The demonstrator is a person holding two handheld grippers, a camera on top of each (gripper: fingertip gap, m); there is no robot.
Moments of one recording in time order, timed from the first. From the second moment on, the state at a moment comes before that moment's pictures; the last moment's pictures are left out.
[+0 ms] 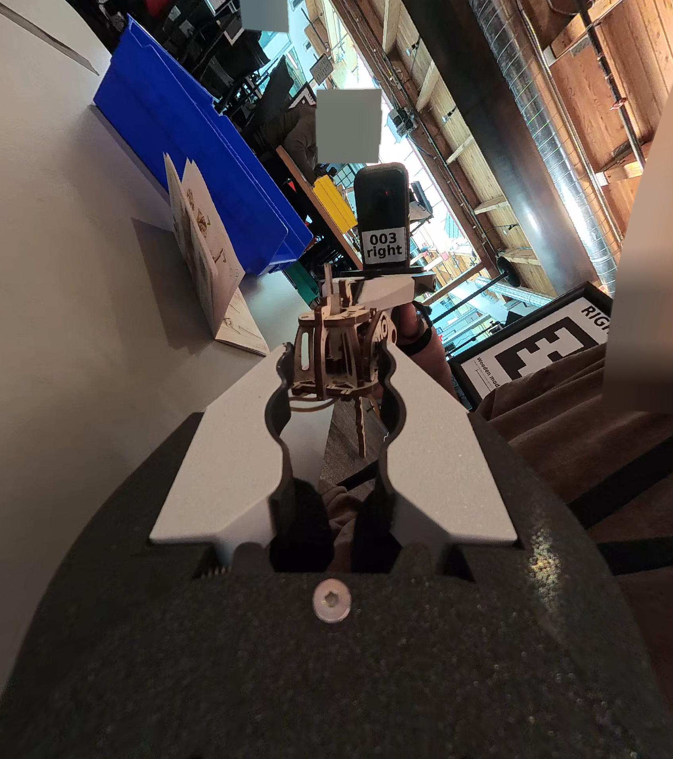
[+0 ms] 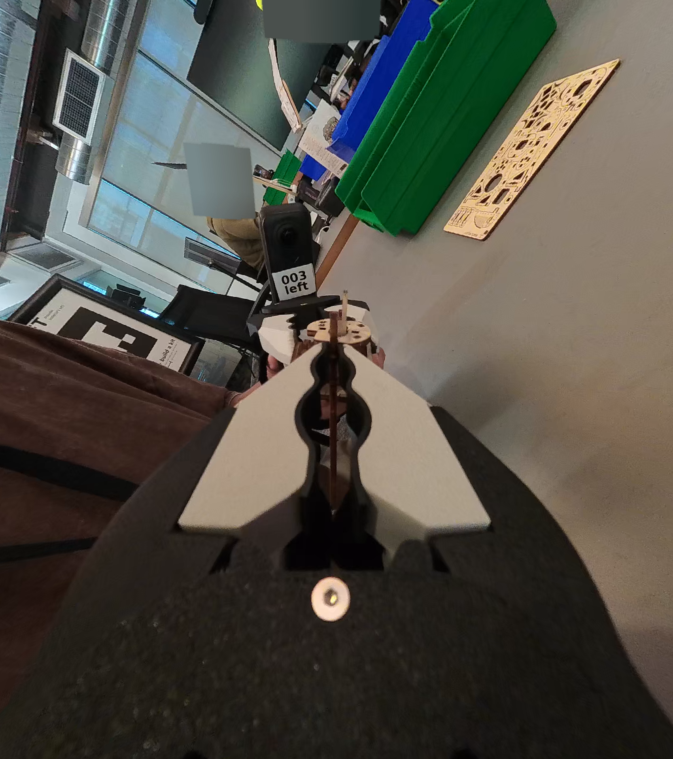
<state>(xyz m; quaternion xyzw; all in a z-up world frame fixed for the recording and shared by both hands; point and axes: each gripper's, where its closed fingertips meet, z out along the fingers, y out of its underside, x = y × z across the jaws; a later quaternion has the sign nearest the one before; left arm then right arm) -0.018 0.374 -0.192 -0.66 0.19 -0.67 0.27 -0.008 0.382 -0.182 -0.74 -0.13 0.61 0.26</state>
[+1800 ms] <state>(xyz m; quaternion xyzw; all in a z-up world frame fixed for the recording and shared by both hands) -0.018 0.371 -0.193 -0.67 0.18 -0.67 0.25 -0.010 0.380 -0.182 -0.75 -0.16 0.59 0.26</state>
